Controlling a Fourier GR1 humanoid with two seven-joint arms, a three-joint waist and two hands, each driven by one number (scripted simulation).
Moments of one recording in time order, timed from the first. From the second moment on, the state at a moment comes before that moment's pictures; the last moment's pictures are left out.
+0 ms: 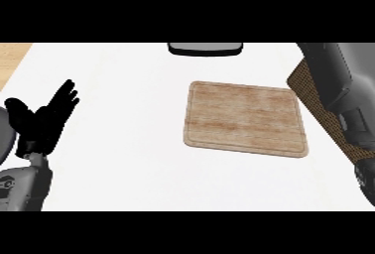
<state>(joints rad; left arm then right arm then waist) -0.23 0.27 0.16 -1.39 0.06 -0.07 0.23 -1.38 -0.29 -0.18 -0.53 1.47 -0.52 1.12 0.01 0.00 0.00</state>
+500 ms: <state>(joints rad) -0.22 0.26 0.17 -1.38 0.05 -0.06 0.21 -1.23 -0.35 -0.26 -0.59 1.44 -0.57 1.04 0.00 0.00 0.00</state>
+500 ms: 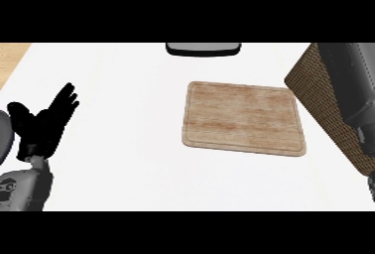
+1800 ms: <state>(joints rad) -0.22 0.26 0.18 -1.37 0.05 -0.07 0.22 -0.91 -0.41 -0.43 -0.87 1.32 -0.80 0.96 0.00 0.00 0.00</state>
